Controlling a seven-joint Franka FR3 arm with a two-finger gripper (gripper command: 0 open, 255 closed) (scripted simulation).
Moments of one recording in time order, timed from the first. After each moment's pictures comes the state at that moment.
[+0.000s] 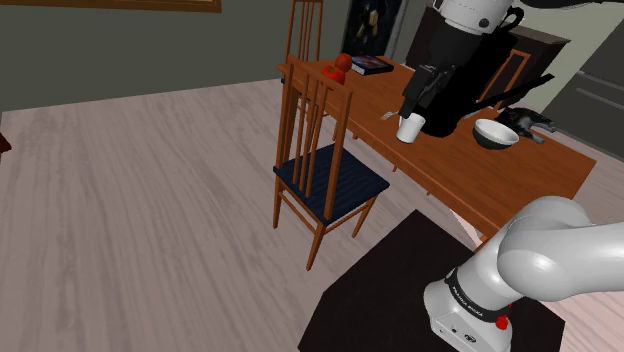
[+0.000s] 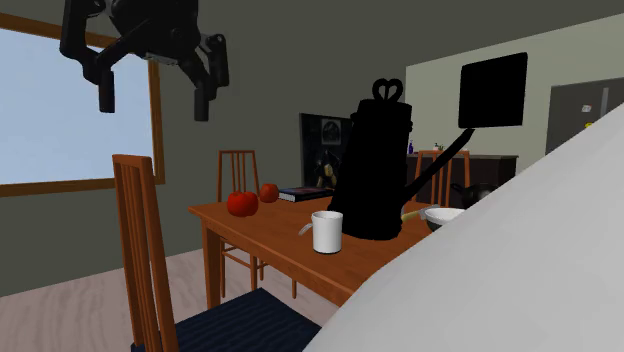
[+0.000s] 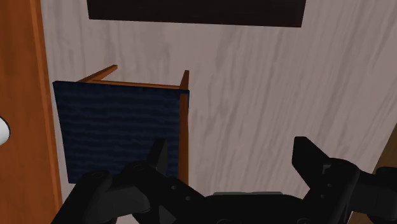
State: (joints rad) arm -0.02 -0.79 0.06 -2.35 0.06 1.65 -0.03
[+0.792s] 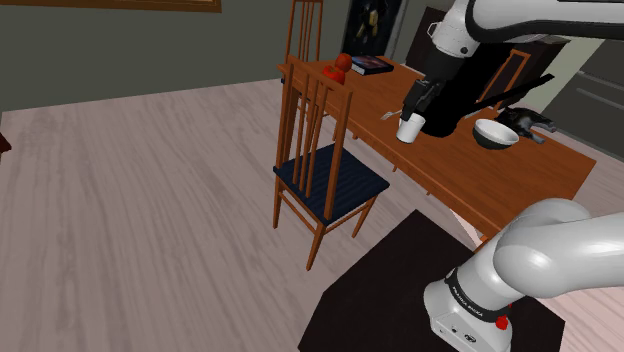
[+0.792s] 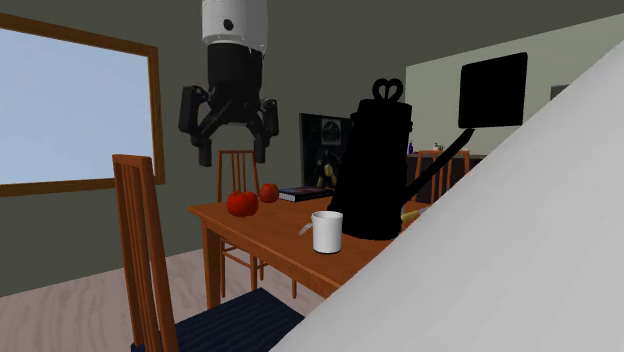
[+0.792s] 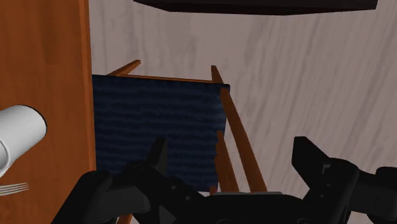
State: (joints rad) arm -0.09 -0.65 -0.11 -2.41 -0.06 1.84 -0.22
